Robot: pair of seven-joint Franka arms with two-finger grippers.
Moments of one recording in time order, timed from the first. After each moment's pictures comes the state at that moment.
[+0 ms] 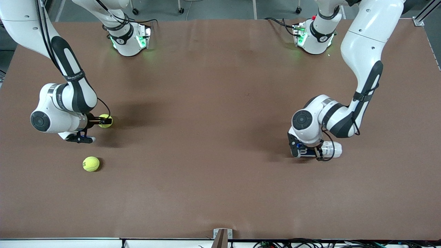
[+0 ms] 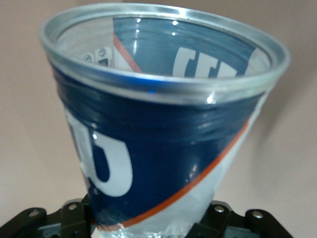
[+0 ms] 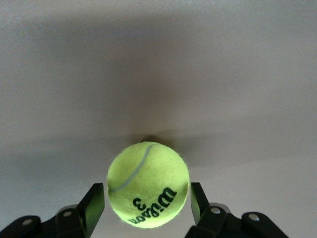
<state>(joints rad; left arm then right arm) -0.10 0.63 -0.28 -1.80 0.85 2.20 0.58 -0.13 0.41 0.01 -2.09 -0.01 2.13 -0.01</state>
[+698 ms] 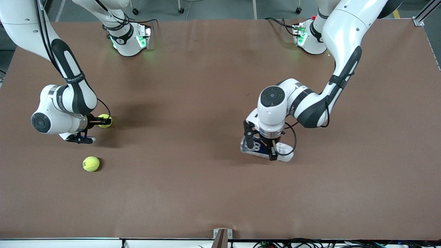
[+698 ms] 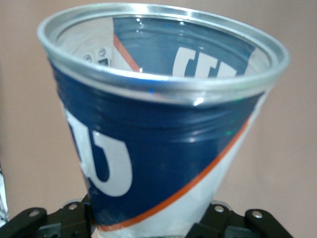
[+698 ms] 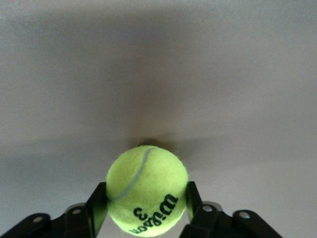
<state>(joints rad) -0.20 0.64 -0.46 -1.58 0.61 2.27 0.52 -0.14 0.43 0.01 -2.08 -0.01 2.12 -0.01</state>
